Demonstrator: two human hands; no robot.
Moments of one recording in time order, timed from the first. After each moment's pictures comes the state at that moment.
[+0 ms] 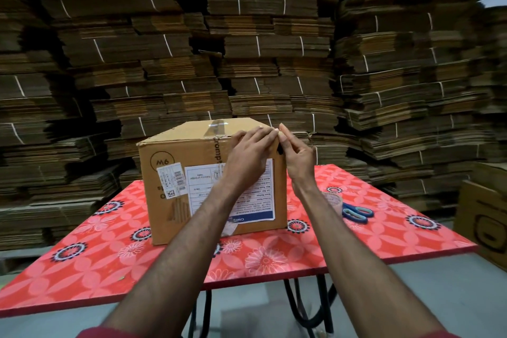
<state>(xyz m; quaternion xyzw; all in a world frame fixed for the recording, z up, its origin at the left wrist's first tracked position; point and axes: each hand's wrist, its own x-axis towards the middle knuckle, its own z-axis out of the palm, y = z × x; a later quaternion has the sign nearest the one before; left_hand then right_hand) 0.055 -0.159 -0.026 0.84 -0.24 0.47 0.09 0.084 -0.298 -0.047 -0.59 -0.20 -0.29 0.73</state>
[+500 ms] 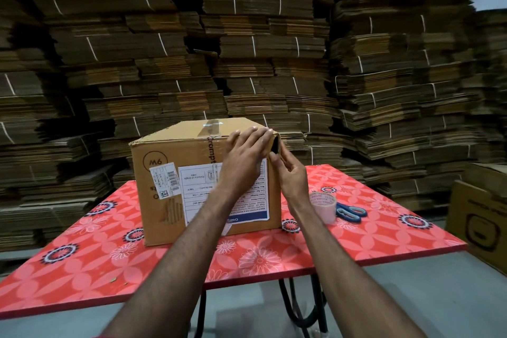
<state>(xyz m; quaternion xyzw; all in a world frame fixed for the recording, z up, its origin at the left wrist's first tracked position) 0.062 -0.162 -0.042 0.83 -0.22 0.51 0.07 0.070 -0.300 -0.084 -0.61 -0.20 -0.27 0.72</state>
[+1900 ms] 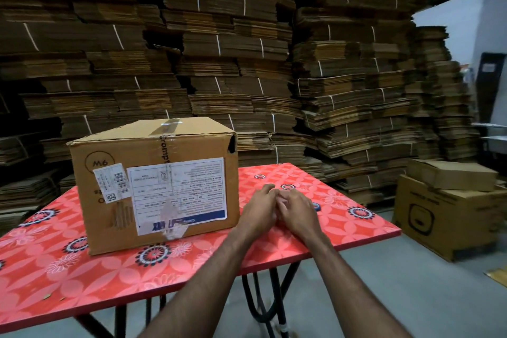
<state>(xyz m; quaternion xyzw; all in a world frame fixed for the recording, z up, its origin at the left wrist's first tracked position) 0.058 -0.287 -0.138 0.91 -0.27 0.21 0.23 0.059 -0.421 -0.162 -0.91 -0.04 -0.29 0.29</state>
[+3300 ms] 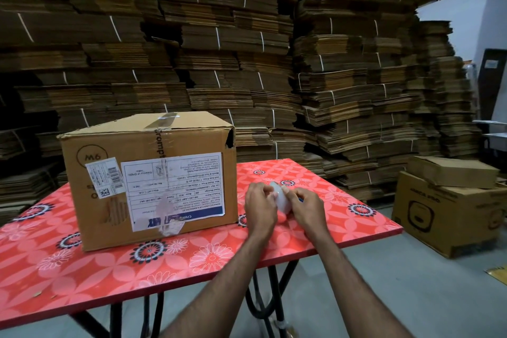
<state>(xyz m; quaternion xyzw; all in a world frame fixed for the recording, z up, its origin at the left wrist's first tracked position) 0.058 -0.318 -0.152 0.79 -0.07 0.28 0.54 0.046 -0.434 -0.161 -0.80 -0.01 -0.31 0.52</state>
